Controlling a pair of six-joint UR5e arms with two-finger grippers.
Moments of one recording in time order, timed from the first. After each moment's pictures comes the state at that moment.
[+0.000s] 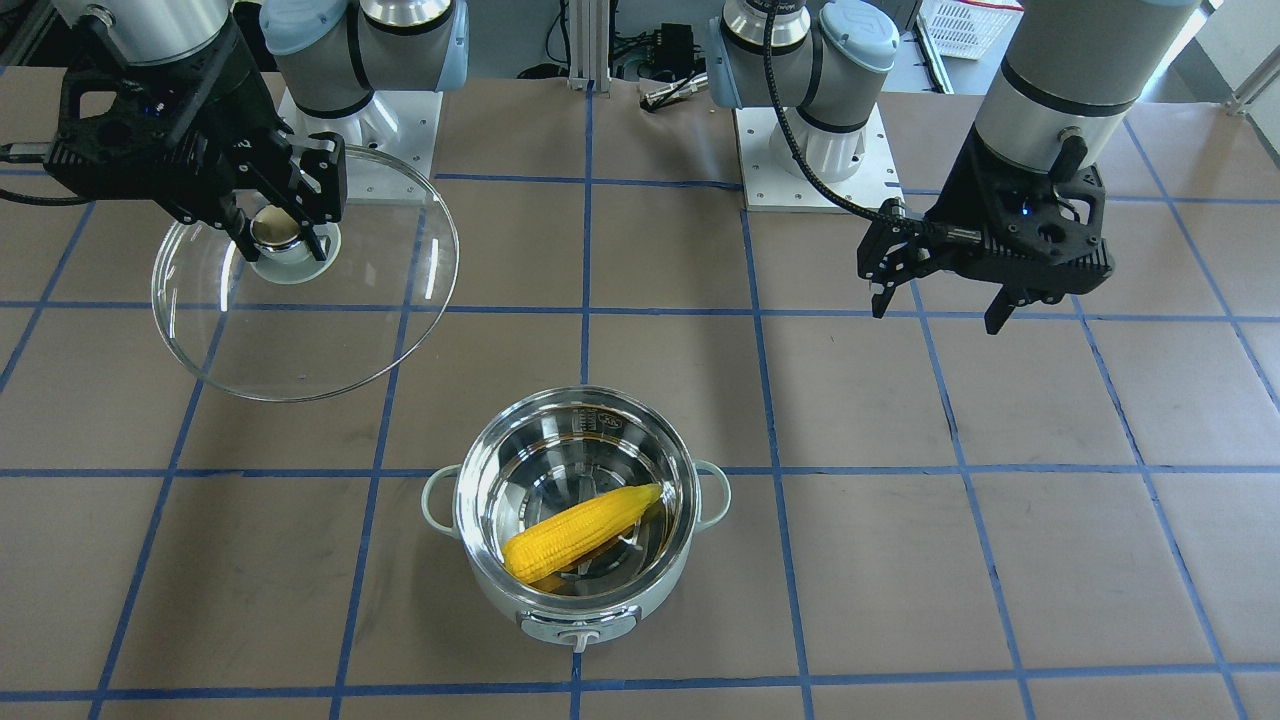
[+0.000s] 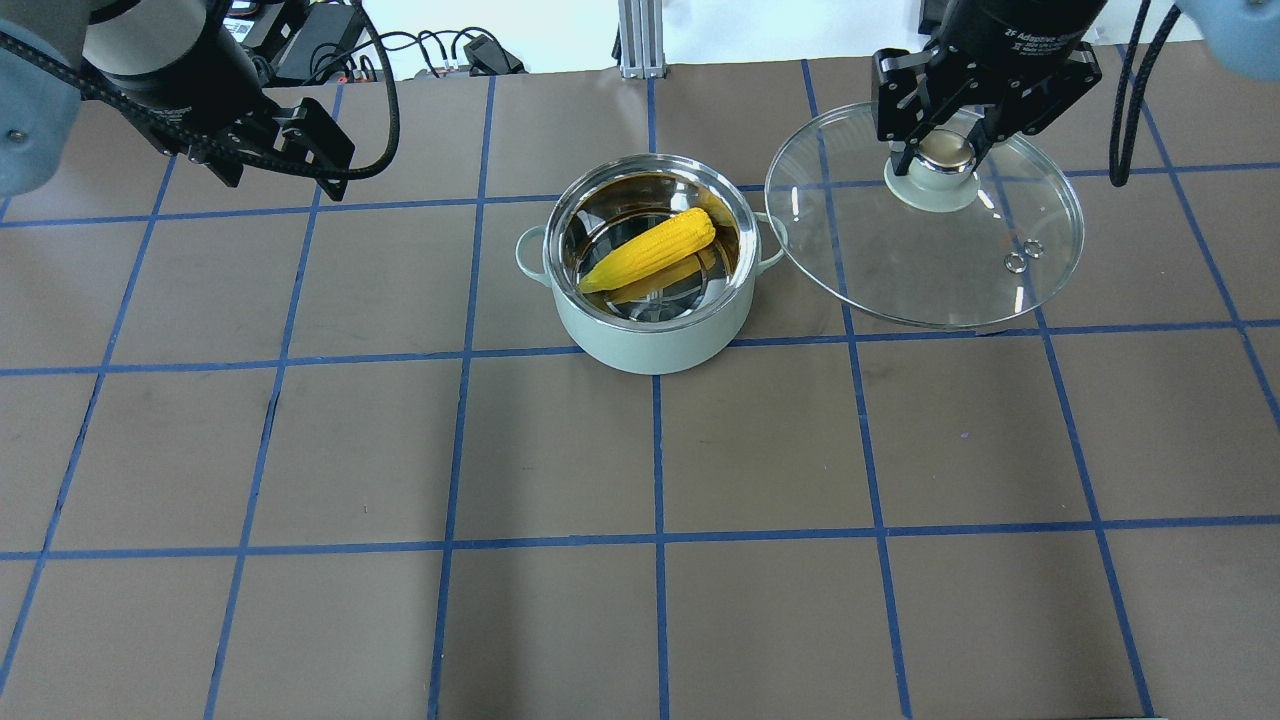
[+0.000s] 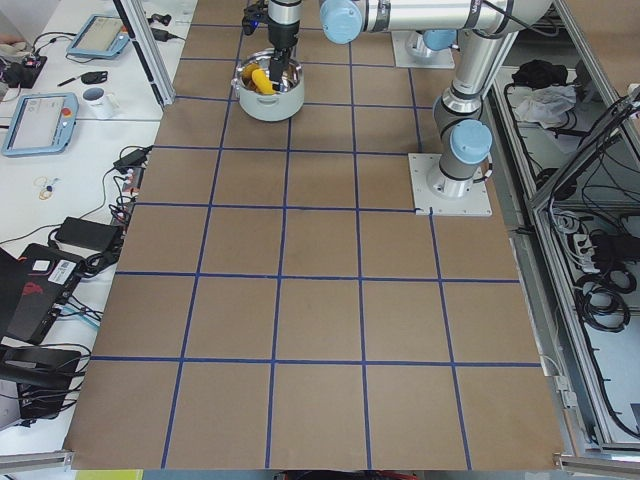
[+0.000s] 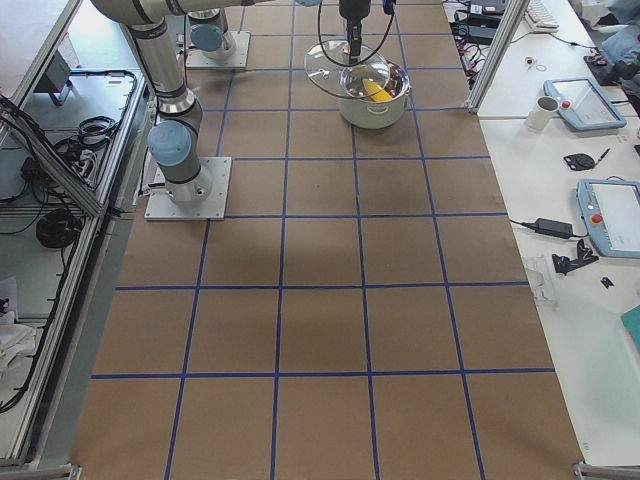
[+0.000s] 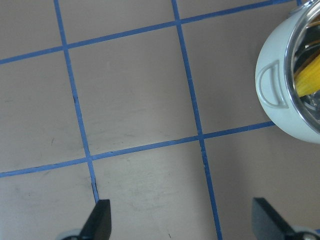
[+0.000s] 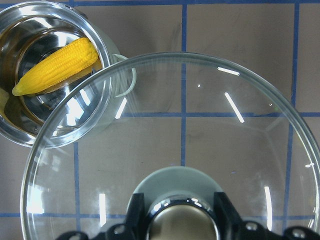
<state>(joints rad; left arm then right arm) -1.49 -1.61 -1.53 -1.44 1.59 0.26 1.59 -1.54 1.41 -1.51 -1.54 0.02</state>
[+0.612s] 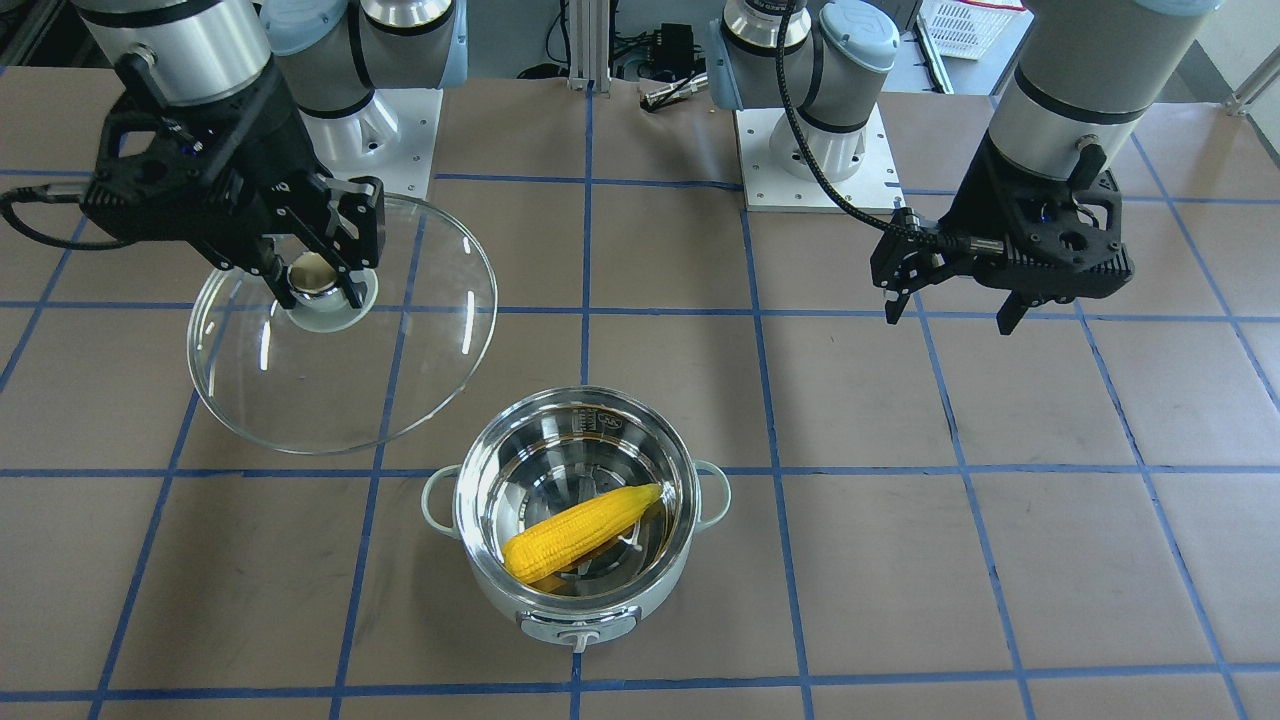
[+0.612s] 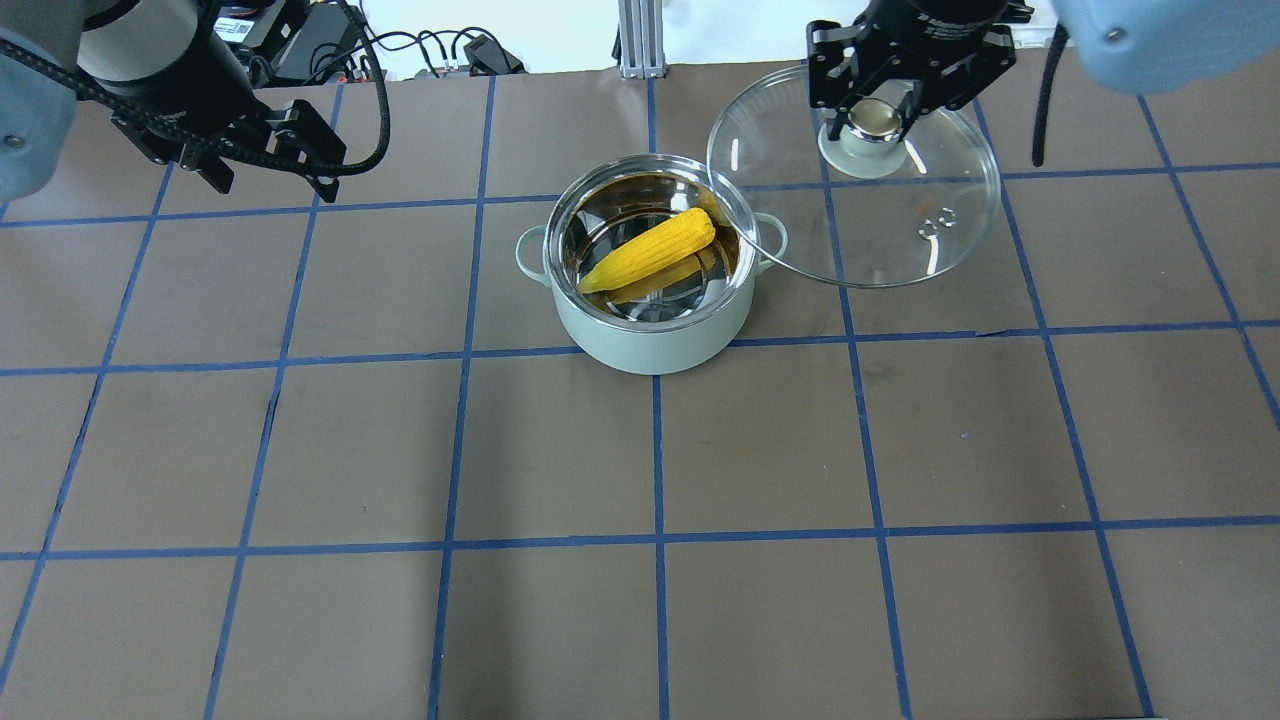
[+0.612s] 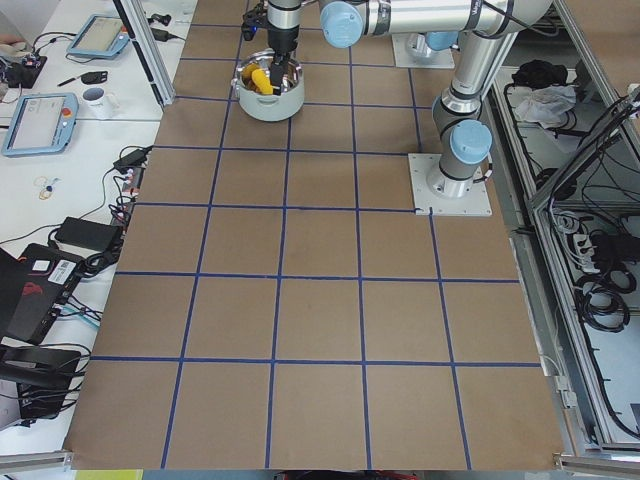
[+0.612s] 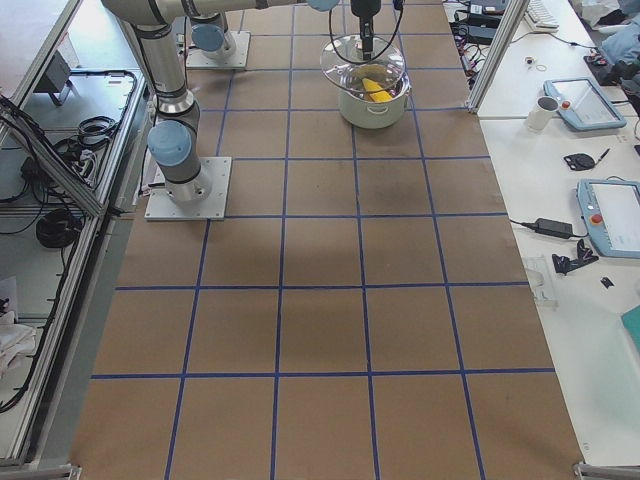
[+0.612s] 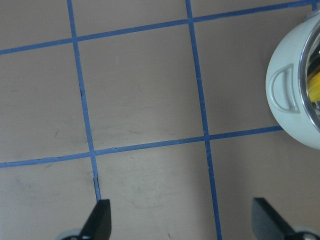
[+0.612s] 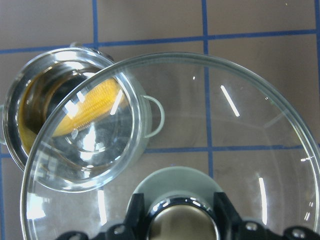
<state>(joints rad) -1.47 -1.61 -1.54 -1.44 1.60 0.22 1.65 -1.48 1.40 -1.65 -1.51 0.11</state>
